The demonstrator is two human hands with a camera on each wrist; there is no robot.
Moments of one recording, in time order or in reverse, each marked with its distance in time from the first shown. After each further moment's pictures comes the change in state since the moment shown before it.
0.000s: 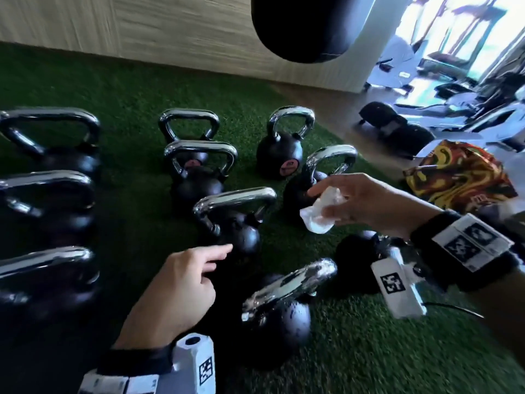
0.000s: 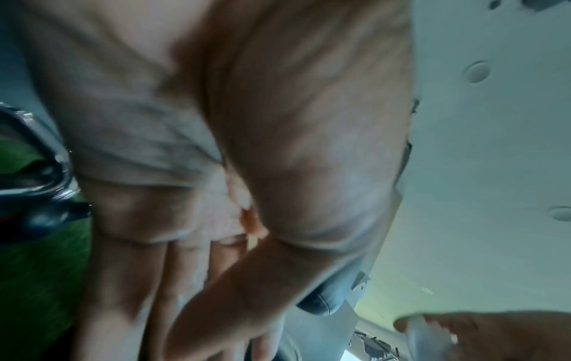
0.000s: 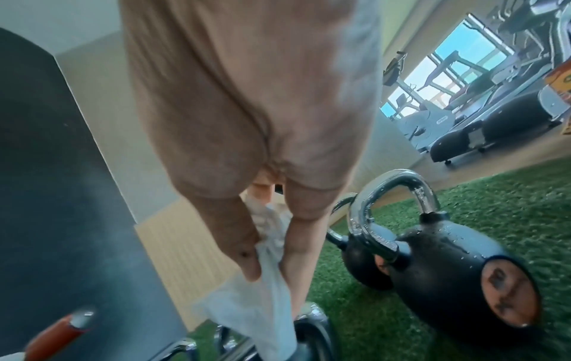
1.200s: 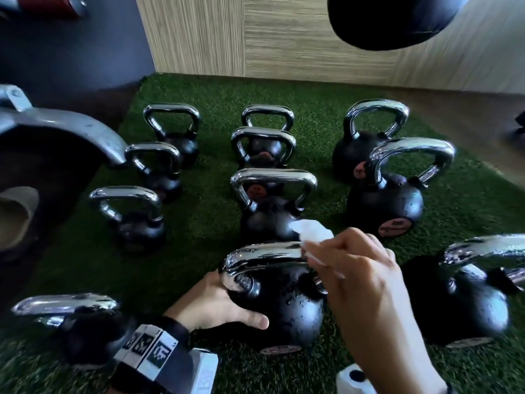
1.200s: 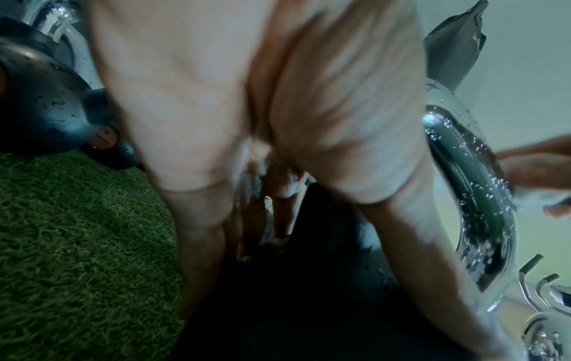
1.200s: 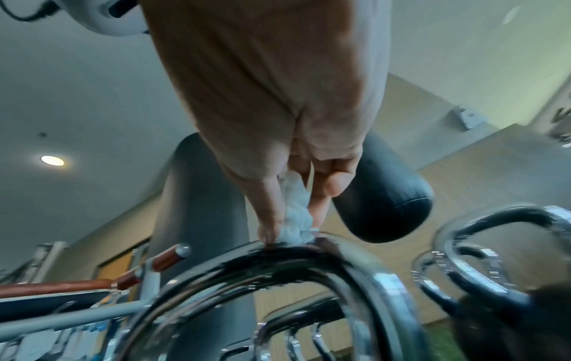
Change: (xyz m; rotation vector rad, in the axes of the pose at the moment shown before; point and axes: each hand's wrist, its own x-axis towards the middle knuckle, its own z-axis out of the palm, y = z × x) left_hand -0.038 -0.026 0.117 -0.088 -0.013 -0.363; right_hand -0.065 0.100 0.089 -0.324 0.525 -0.706
